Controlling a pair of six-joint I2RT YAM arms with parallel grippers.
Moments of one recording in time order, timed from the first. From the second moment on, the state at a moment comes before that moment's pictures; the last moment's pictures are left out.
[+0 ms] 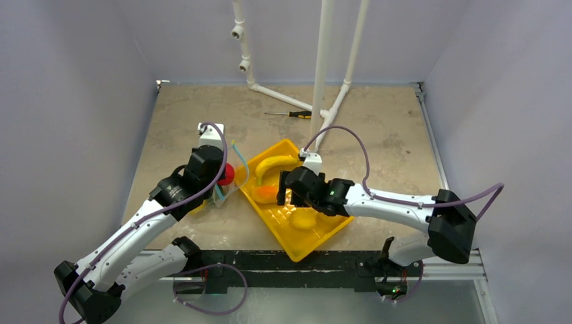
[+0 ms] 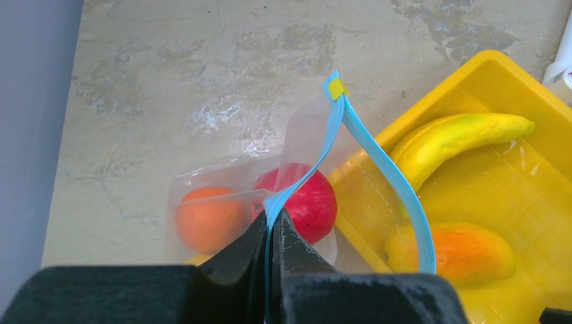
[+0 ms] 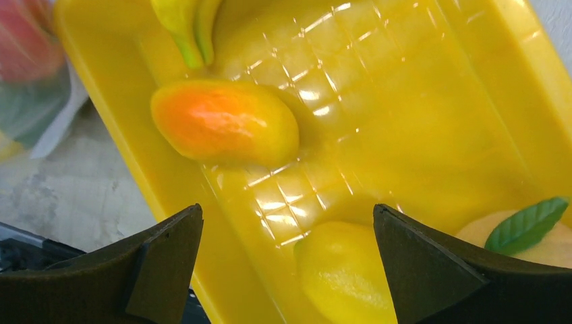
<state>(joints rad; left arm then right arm) -0.66 0.87 0.87 -0.59 -0.62 -0.25 1.08 1.40 0.92 -0.39 0.40 0.95</state>
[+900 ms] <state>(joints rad) -0.66 0.87 0.87 -0.59 -0.61 -0.25 1.25 1.56 0.91 -0.60 0.43 1.17</state>
